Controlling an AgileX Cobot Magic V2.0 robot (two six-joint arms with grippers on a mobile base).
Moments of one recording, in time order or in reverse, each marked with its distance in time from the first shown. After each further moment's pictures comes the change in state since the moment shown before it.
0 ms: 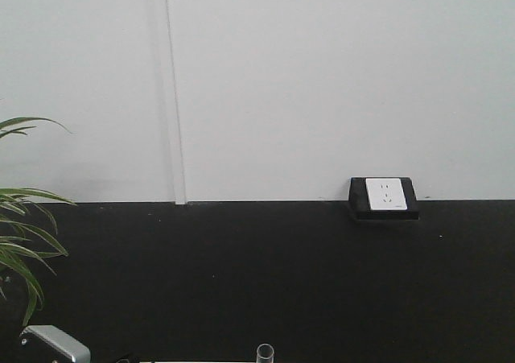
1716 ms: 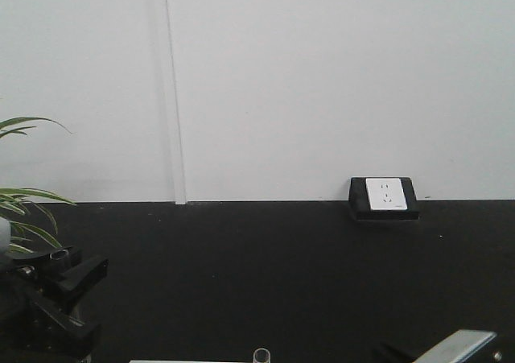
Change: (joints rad) left arm 0.000 -0.497 -0.328 -0.005 0.760 -0.002; right arm 0.749 0.487 0.172 0.599 -0.765 -0.540
